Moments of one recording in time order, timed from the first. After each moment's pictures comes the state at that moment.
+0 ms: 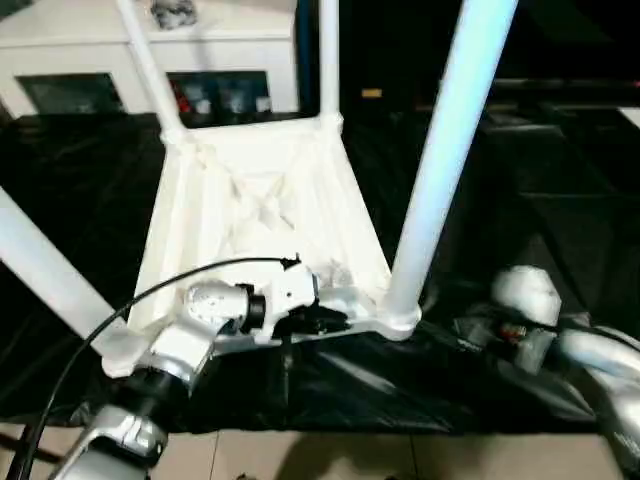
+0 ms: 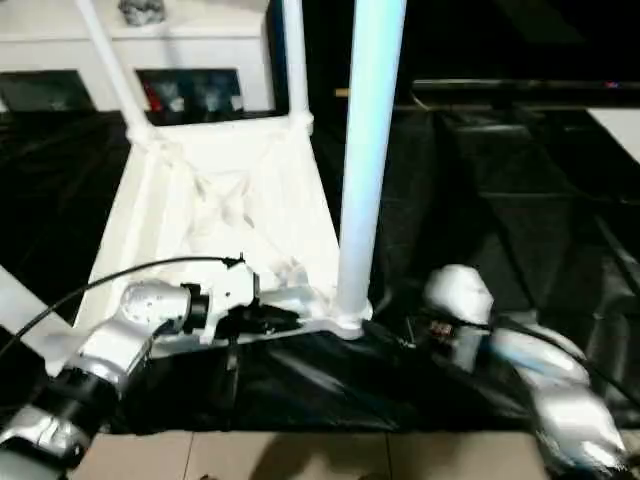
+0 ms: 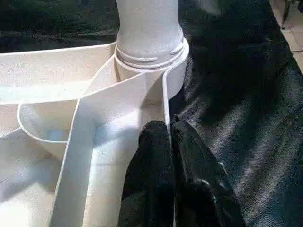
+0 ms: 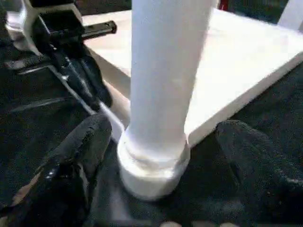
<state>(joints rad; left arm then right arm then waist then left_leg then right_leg) -0.48 0.31 -0.32 0.50 -0.01 -0.06 -1.17 -0.12 -0.51 0.05 0.09 0.25 0.04 0.99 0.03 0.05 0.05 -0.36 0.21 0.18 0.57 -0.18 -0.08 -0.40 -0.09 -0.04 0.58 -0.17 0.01</state>
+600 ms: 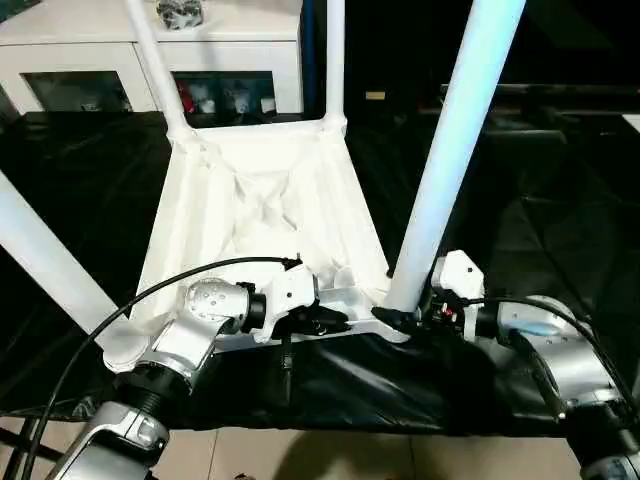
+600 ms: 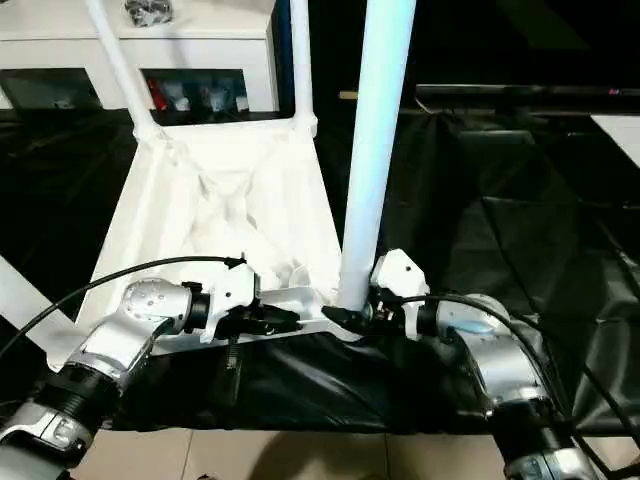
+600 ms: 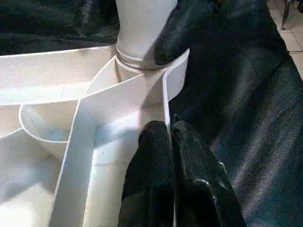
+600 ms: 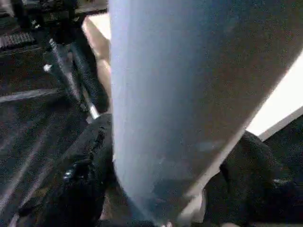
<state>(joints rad) -0.48 0.31 -0.33 0.53 -0.01 -0.09 -1.17 -0.32 -0.44 0.16 0.36 0.16 -0.02 1.04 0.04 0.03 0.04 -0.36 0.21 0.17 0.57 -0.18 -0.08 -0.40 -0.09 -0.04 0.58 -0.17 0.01</state>
